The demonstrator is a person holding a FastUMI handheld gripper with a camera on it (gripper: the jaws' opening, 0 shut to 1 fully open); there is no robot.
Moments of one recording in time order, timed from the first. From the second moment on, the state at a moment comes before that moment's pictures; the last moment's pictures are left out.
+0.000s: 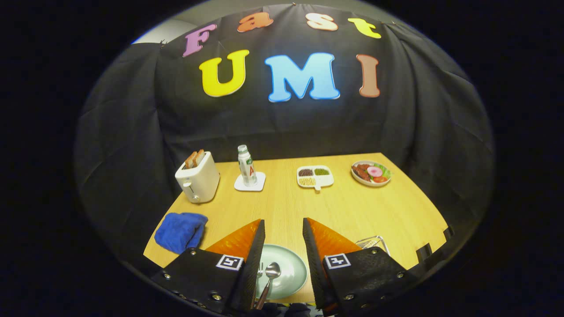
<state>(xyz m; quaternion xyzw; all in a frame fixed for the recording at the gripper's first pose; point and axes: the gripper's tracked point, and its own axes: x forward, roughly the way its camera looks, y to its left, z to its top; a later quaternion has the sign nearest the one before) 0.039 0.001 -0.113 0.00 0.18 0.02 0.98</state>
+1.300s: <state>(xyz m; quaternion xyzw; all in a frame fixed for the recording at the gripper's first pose) 0.002 0.036 -0.343 0.06 0.58 0.06 0.81</state>
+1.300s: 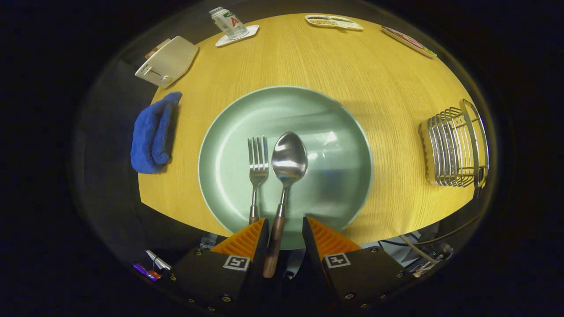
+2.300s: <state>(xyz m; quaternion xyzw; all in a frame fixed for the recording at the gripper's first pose) 0.020 0.003 -0.288 0.19 0.48 0.02 0.86</state>
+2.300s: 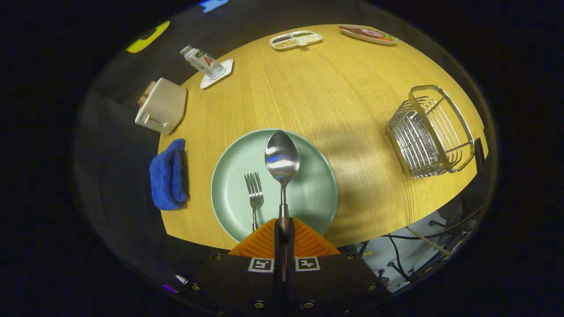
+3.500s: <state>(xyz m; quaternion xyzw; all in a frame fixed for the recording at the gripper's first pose) -0.005 -0.124 -0.247 0.39 0.38 -0.15 0.83</state>
